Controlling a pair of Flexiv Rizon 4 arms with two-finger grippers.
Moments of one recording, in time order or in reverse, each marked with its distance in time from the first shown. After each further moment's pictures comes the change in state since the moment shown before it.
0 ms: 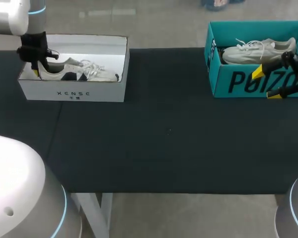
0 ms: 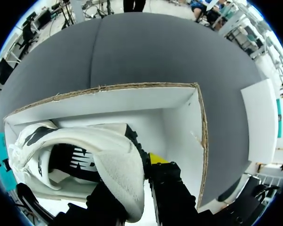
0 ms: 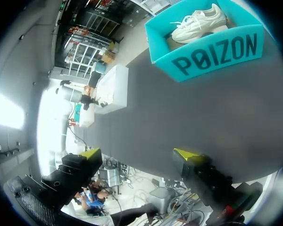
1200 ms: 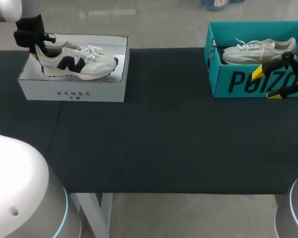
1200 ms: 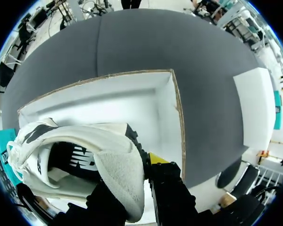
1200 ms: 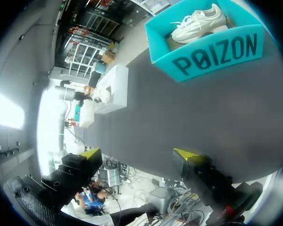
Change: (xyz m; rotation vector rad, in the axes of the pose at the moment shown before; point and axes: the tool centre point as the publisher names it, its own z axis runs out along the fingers) left arm 0.006 0.031 -0.053 -0.109 -0.031 0.029; right arm 0.000 0.000 0.000 0.000 0.000 0.000
